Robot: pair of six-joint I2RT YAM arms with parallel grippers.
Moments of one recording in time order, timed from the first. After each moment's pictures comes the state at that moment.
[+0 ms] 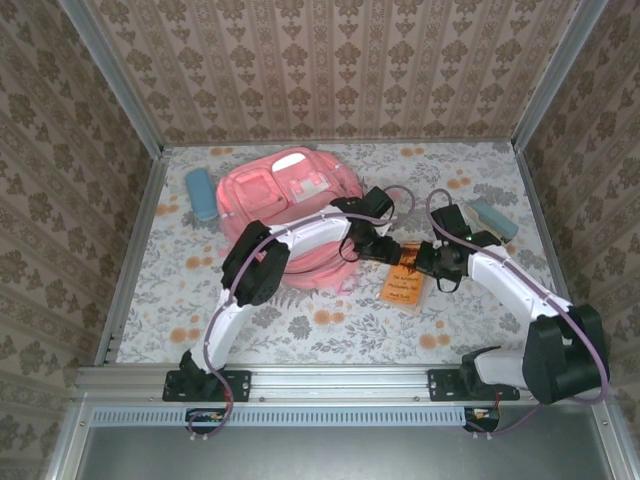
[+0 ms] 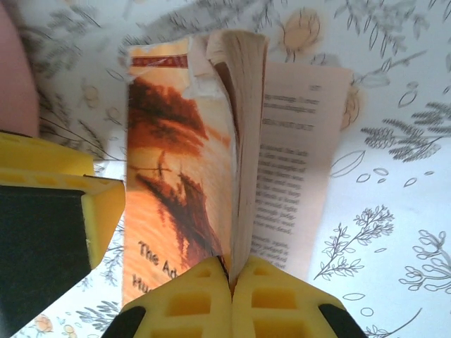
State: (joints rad) left arm -0.90 2.28 1.86 -0.72 0.42 -0.44; right arm 0.22 1.26 0.83 -0.72 -0.05 0.60
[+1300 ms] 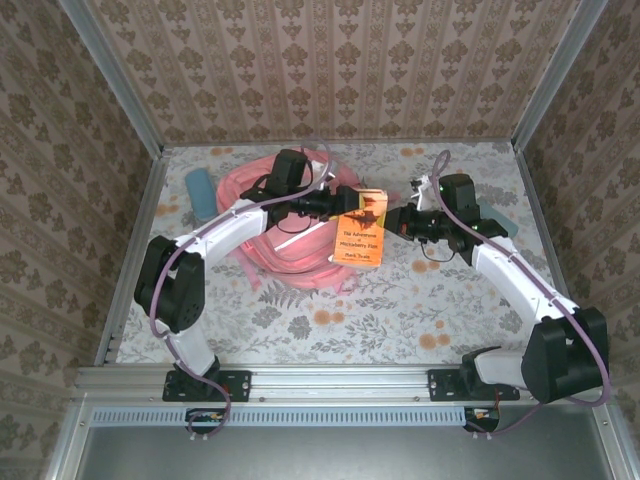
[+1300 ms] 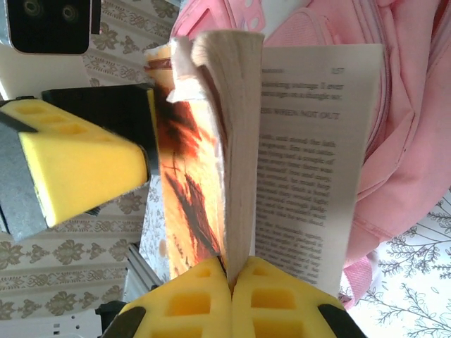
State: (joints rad) left arm -0.60 1.76 1.35 -0.17 0.80 -0.70; right arm 0.20 1.29 0.95 -0.31 -0.71 0.63
